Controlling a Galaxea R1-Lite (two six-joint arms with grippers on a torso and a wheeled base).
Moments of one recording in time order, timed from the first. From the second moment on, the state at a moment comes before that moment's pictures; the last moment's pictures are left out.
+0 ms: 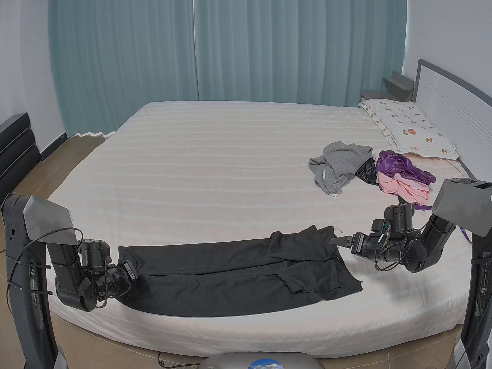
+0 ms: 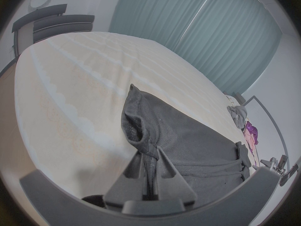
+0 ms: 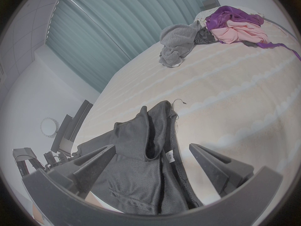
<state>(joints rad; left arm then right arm) 0.05 2.43 -0.48 -1.26 -0.10 -0.52 0.13 2.35 -0.82 -0.88 0.36 0.46</state>
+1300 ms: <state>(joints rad) 0.05 2.41 -0.57 -1.26 -0.08 -0.64 0.13 2.35 -0.82 -0.88 0.36 0.46</state>
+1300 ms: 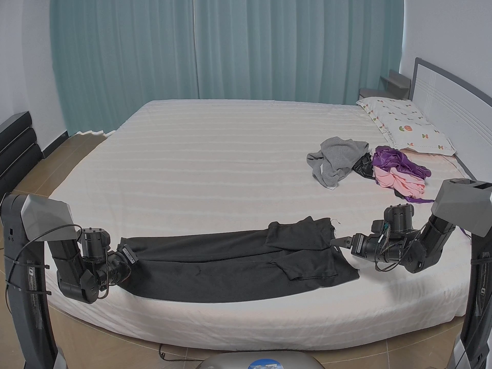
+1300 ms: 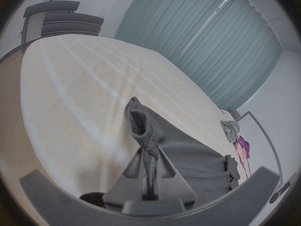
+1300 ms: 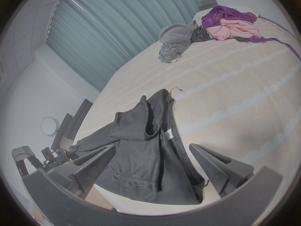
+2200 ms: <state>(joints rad) -0.14 2.23 -0.57 -1.21 0.02 -0.71 0.13 2.35 -0.82 -0.88 0.36 0.46</state>
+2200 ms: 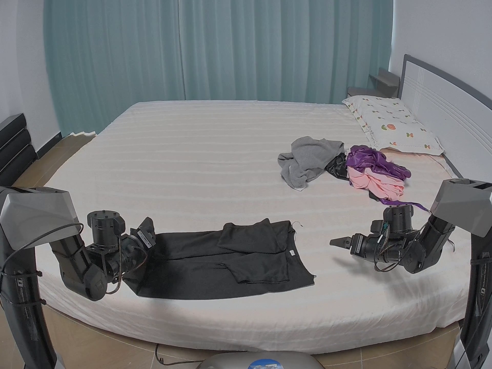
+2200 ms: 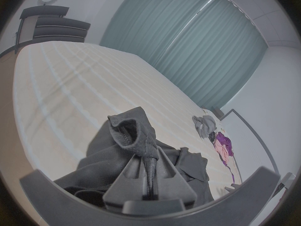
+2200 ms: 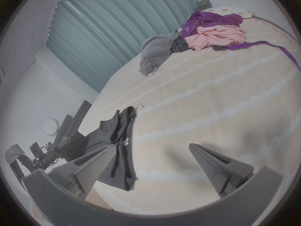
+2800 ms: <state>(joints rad) -0.35 2.20 -0.86 -0.83 0.13 -0.72 0.13 2.36 -0.81 -0.89 0.33 0.46</state>
